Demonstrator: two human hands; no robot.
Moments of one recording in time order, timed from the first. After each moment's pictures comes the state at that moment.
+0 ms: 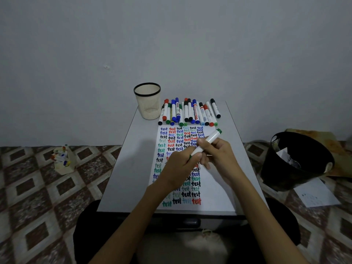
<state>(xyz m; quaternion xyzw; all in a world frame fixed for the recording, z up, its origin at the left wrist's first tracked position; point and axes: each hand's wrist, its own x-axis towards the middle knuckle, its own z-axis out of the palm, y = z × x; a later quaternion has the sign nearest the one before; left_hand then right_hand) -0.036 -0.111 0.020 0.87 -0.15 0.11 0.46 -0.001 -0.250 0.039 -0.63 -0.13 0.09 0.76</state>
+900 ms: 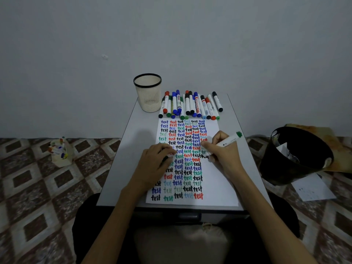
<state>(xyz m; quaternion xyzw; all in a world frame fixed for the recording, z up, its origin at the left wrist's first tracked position) -0.038 -0.033 -0.029 0.94 -0.13 0.17 0.25 0.021 -0.257 0.002 -0.64 -0.07 0.03 0.77</state>
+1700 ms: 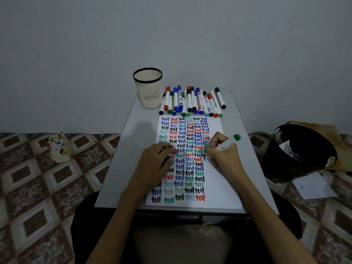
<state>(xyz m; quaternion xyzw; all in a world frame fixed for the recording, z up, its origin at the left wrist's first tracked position) -0.040 -0.034 -0.031 0.95 -0.12 0.17 0.25 0.020 -0.251 -0.004 -0.73 -0.12 -0.01 0.67</state>
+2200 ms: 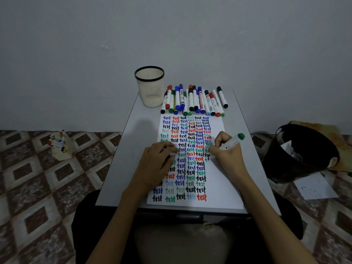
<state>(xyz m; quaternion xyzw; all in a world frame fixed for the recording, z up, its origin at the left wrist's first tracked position) -0.041 -0.036 -0.029 0.95 -0.12 0.17 0.25 0.018 -0.253 -0.003 -0.73 -0.12 -0.02 0.68</state>
